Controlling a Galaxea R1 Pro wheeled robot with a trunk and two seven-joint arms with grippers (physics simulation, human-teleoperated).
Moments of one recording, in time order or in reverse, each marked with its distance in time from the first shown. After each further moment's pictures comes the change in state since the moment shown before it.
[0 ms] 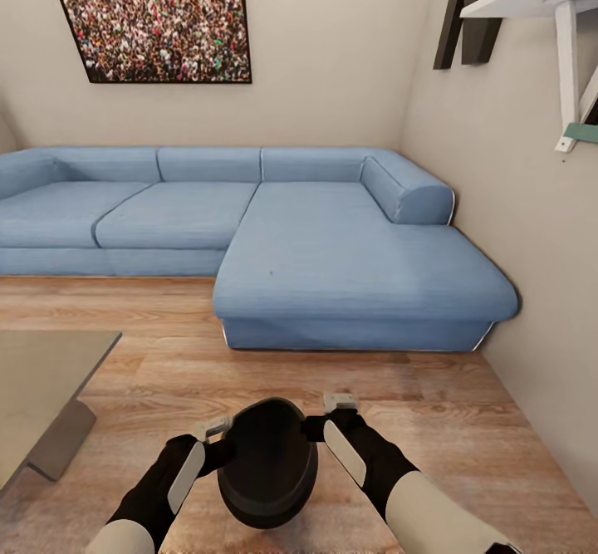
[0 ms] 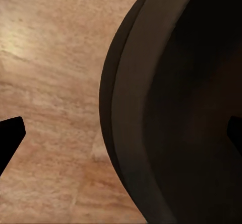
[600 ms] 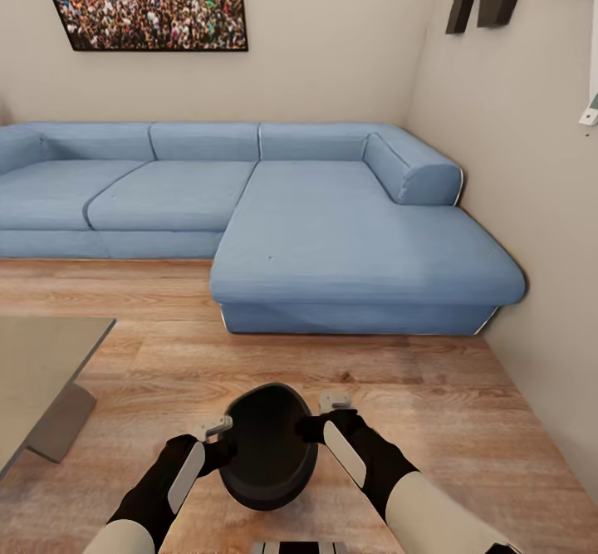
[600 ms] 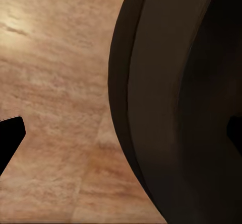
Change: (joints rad) left arm 0.000 0.000 0.000 0.000 0.001 -0.001 0.000; right arm 0.002 0.000 0.003 0.000 0.000 -0.001 0.087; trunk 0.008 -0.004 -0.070
